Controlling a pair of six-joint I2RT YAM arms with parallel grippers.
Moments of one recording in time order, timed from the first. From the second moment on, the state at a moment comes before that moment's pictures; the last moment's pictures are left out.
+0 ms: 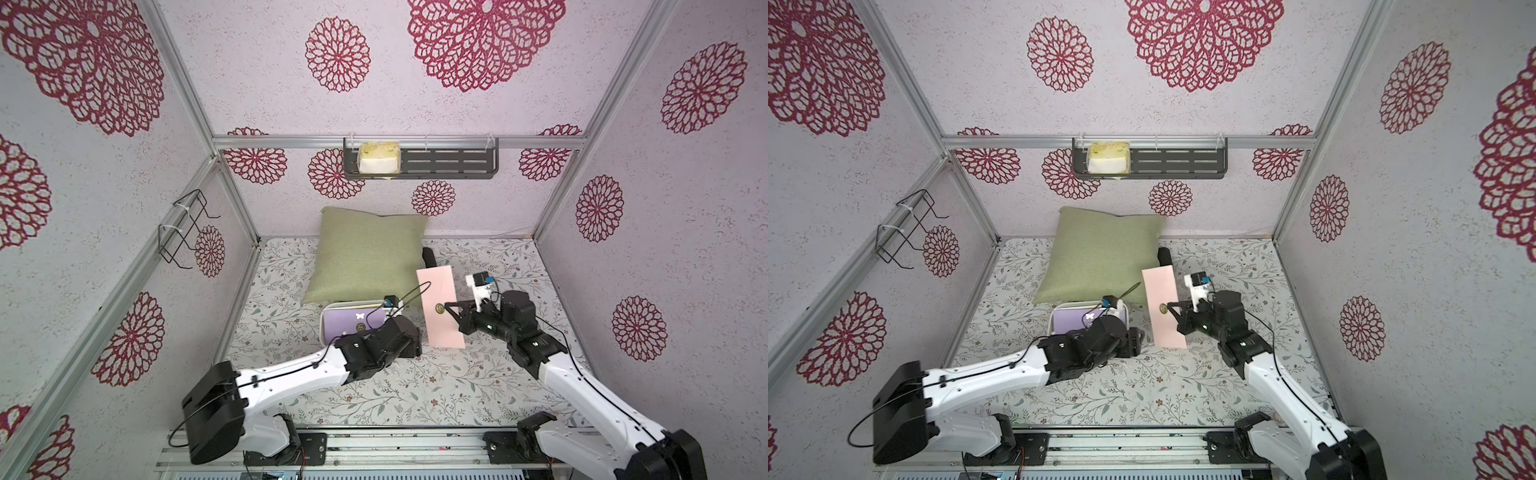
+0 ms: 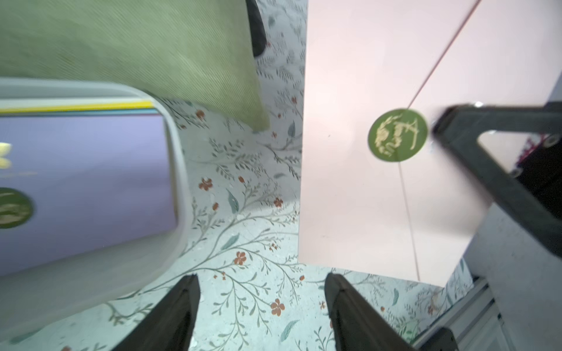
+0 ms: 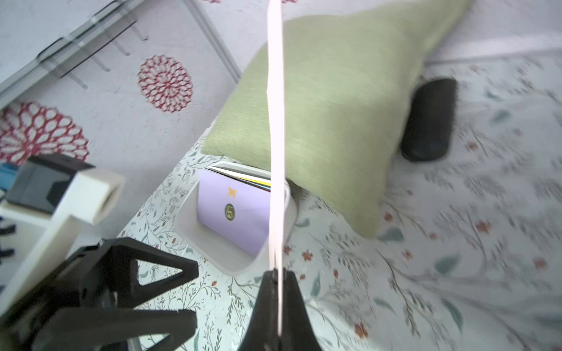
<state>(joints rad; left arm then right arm) -1.02 1.34 0.93 -0.31 -0.36 -0.88 0.46 1.06 0.71 -0.05 -0.42 0.26</state>
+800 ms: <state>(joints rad) -0.31 0.65 0.59 -0.69 -0.36 -0.93 0.86 2.01 1.88 -0.84 -0.34 -0.75</state>
